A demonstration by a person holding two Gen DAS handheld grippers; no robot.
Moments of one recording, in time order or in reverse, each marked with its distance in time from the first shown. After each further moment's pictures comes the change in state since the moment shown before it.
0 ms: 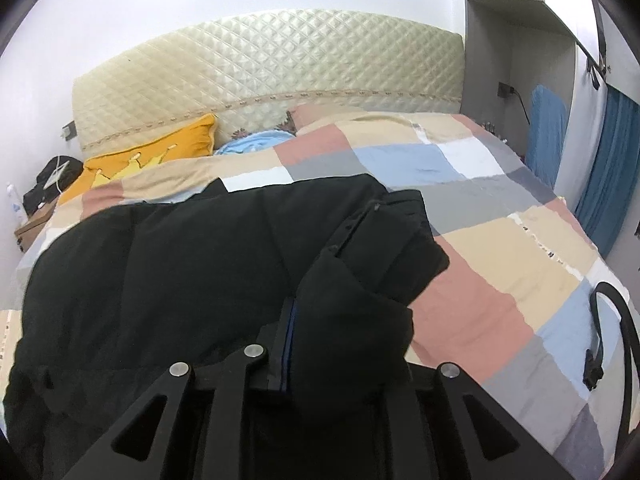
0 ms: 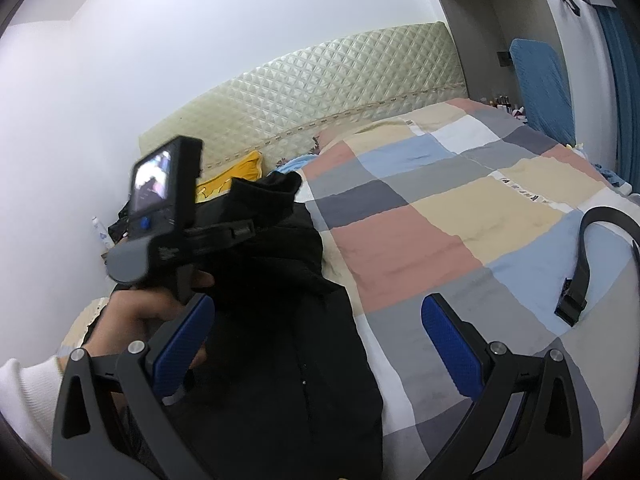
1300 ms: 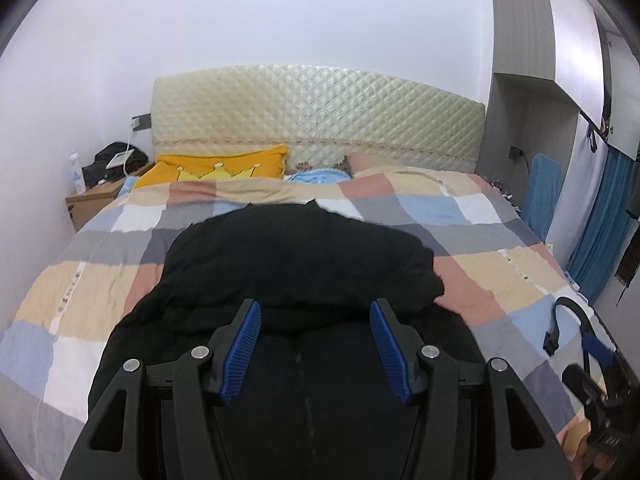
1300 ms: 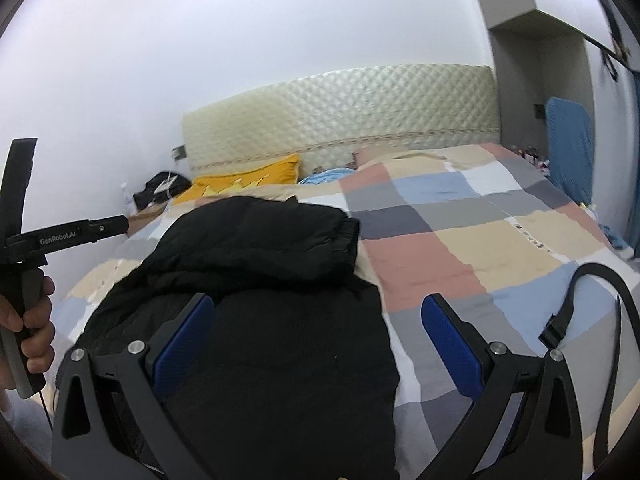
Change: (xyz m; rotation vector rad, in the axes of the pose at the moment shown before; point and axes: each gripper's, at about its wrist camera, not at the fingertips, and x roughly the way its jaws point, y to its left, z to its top) left arm -0.227 0.144 -0.089 -0.146 -0.117 0.026; right arm -0.064 0.056 -0.016 -0.215 -0.032 0.058
